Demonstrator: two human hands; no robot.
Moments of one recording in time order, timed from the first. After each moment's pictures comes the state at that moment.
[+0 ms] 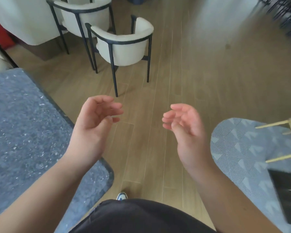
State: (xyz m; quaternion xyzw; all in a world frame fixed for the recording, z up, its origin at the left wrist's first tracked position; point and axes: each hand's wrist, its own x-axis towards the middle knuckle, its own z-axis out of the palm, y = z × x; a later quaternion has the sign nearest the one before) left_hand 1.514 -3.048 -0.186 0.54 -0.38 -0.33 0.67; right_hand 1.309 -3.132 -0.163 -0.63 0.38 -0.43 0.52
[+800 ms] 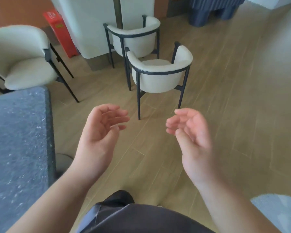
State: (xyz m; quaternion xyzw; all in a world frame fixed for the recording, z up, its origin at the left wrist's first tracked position) left_hand 1.477 -3.362 -0.164 0.62 -0.30 -0.18 0.71; right_hand 1.321 -3.519 -0.159 -0.67 0.20 -0.33 0.63
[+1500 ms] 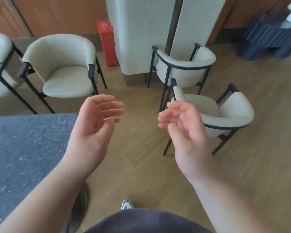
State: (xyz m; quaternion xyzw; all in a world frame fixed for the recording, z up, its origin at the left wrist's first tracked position) left_hand 1.842 -3.387 -0.141 0.67 -0.24 -0.03 0.70; right_hand 1.741 -3.575 -0.133 -0.70 0.07 -0.26 0.66
